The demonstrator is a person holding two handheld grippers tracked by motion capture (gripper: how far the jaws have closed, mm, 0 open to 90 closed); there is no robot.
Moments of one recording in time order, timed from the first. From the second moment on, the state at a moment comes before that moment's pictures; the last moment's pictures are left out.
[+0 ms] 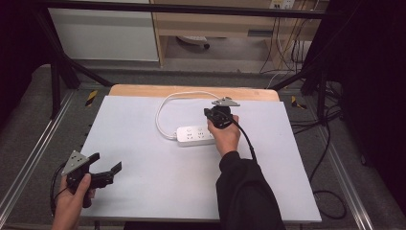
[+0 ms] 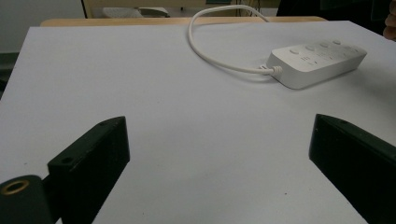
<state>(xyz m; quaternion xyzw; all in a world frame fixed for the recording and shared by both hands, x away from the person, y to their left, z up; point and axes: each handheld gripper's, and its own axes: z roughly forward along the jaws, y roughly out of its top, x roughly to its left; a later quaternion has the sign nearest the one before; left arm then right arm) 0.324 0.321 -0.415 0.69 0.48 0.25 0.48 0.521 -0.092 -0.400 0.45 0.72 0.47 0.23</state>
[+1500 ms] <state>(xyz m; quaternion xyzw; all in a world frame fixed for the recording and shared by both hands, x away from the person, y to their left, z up) 0.324 0.323 -0.415 0.69 0.48 0.25 0.48 0.501 -0.073 -0.436 0.45 0.74 0.45 0.21</state>
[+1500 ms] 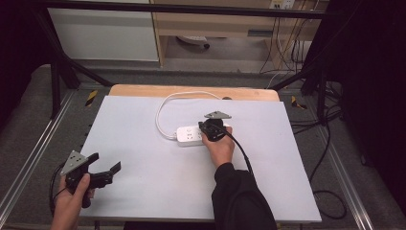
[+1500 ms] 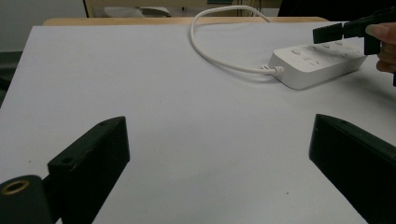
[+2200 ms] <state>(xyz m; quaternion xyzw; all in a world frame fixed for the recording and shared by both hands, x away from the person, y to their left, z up) 0.324 0.323 -0.415 0.69 0.48 0.25 0.48 0.502 -0.073 -0.440 0.45 0.74 0.44 0.21</state>
